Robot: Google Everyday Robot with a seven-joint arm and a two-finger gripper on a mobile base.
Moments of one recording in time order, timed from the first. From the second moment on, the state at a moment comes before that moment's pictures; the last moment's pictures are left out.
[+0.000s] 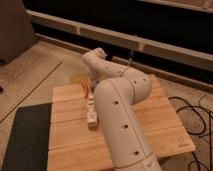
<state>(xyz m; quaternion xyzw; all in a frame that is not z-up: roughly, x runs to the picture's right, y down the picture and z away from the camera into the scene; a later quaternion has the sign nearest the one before) -0.066 -0.075 0.991 -0.20 0.09 0.52 0.83</state>
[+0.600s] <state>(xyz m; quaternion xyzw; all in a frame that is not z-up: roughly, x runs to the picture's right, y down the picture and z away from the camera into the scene) 0.016 -0.134 0.926 -0.10 0.11 0.54 0.83</state>
